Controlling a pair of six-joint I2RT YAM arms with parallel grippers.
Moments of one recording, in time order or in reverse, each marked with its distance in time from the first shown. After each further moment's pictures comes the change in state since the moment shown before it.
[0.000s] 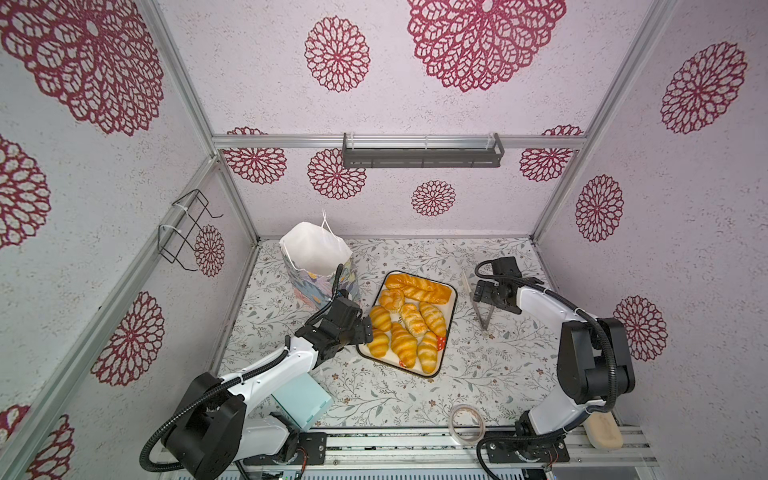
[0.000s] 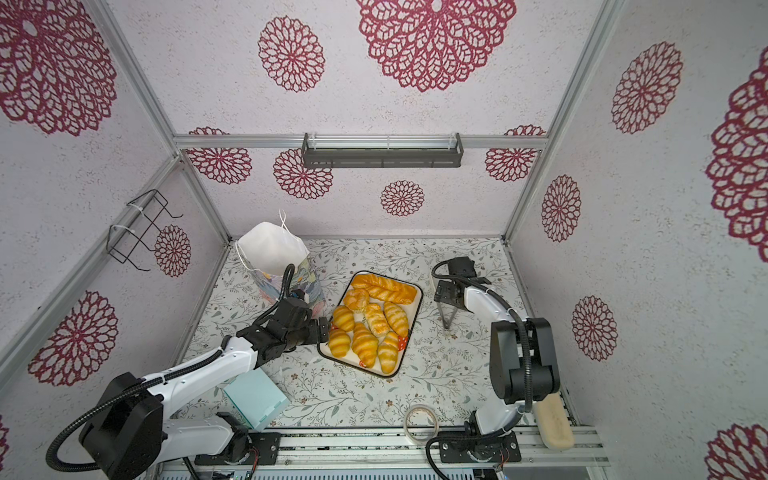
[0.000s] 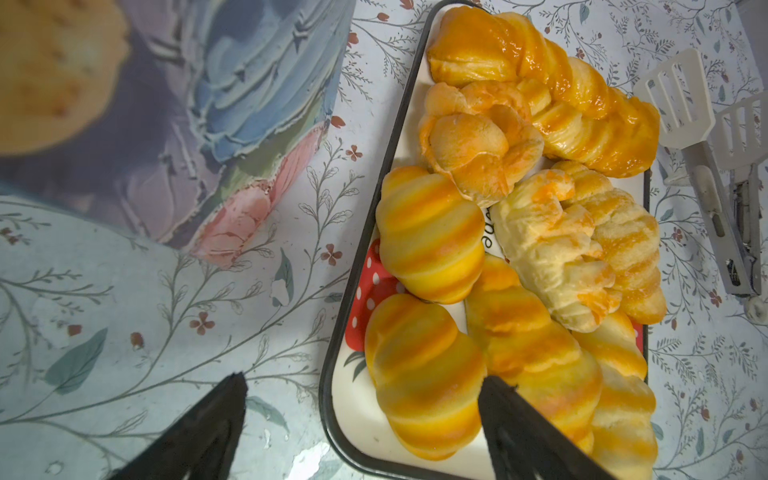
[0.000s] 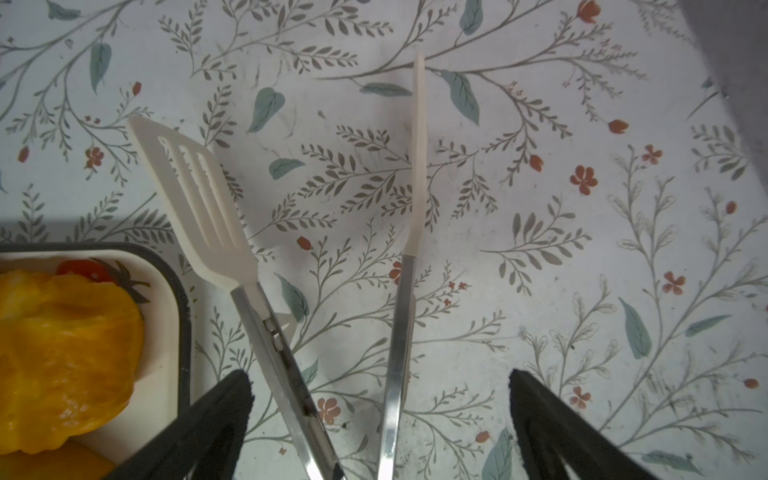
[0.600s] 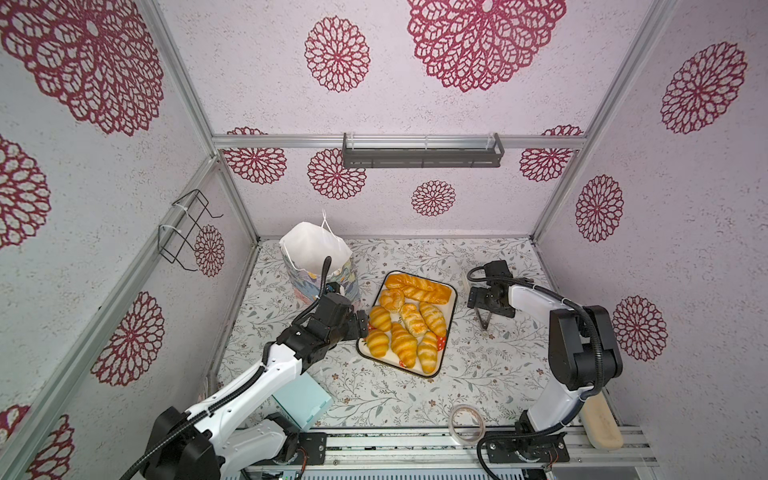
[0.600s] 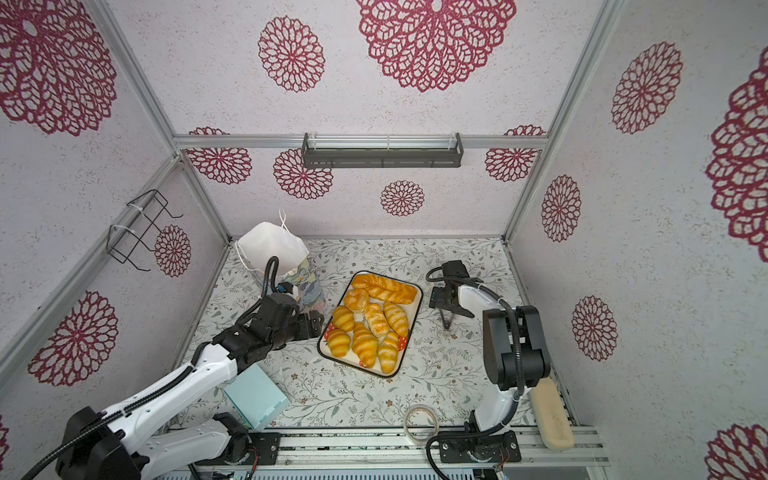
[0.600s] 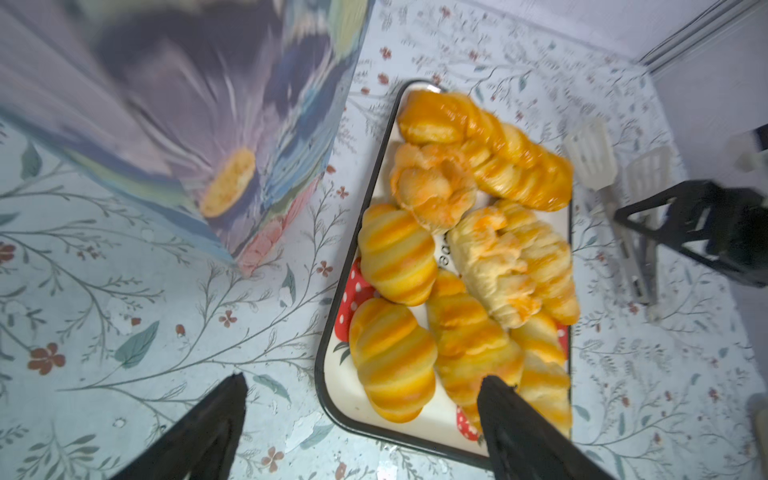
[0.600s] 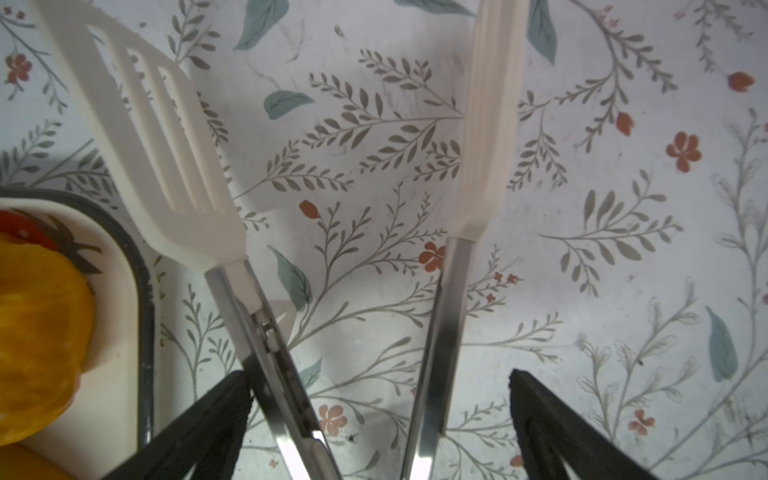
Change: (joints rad) left arm 0.000 -0.197 0.090 -0.163 -0.032 -0.002; right arm 0.010 0.099 0.017 -0.003 -0.045 -0.031
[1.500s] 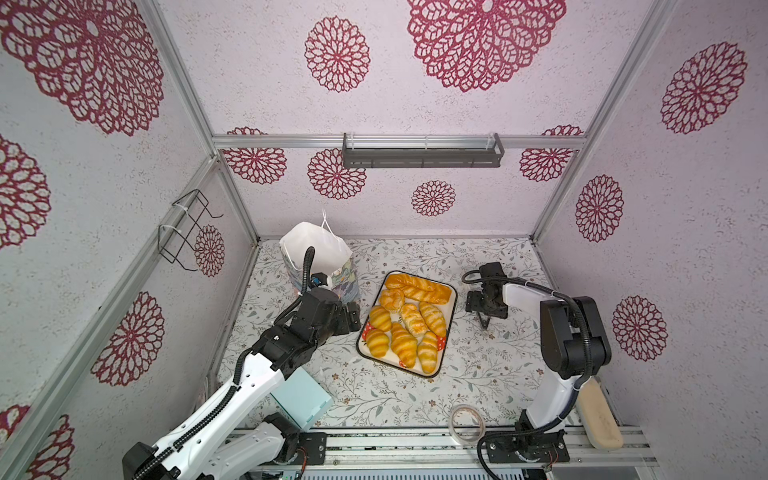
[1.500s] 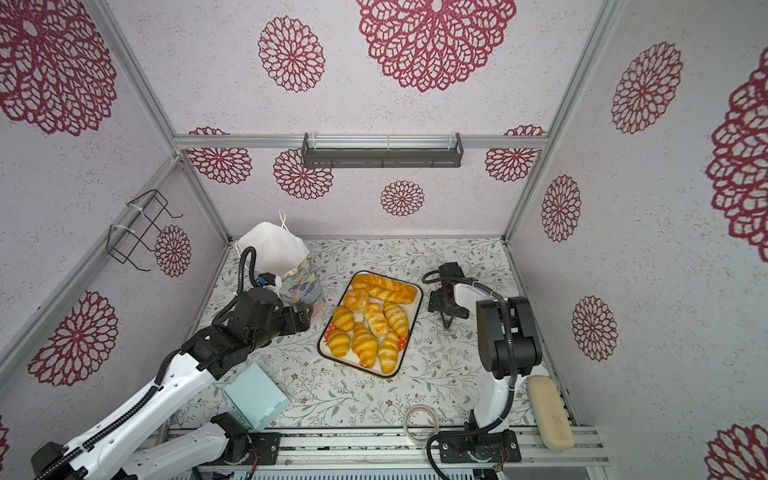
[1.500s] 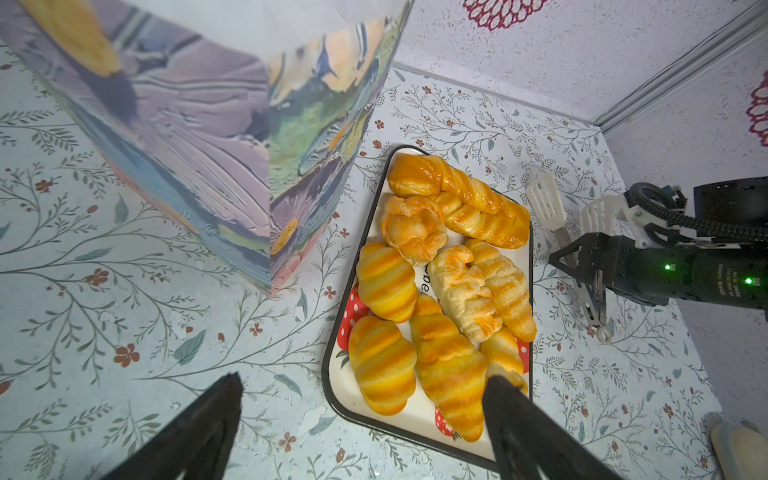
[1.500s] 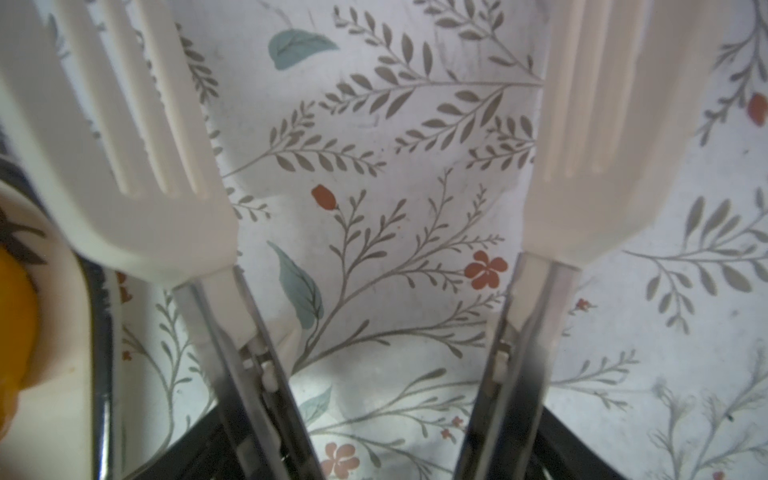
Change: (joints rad) left arm 0.000 -0.106 0.128 -0.174 -0.063 0.005; right arm 0.006 0.090 0.023 0.007 -0.040 -0.042
